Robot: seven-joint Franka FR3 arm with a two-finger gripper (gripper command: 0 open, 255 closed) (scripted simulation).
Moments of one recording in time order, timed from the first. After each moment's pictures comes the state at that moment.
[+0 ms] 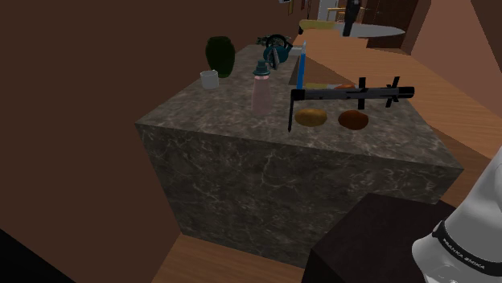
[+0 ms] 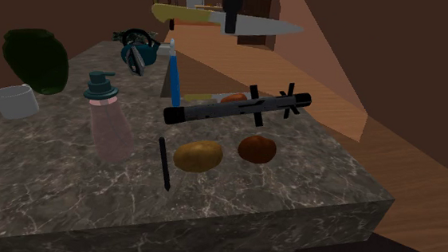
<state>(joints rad) 0.14 -0.03 -0.42 -1.48 0.01 1.47 -0.91</state>
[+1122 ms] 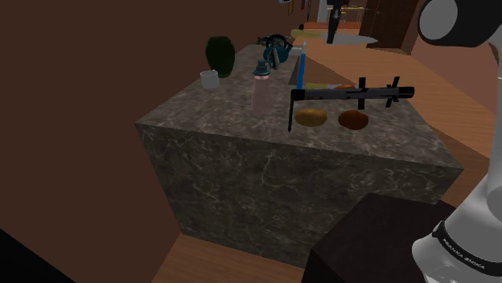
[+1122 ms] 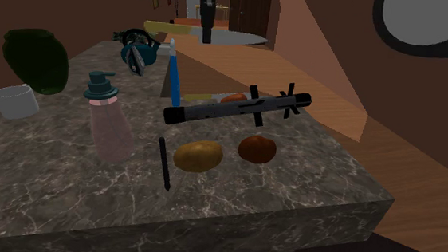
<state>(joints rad) -0.03 0.43 -0.48 -1.00 0.21 1.41 -1.07</state>
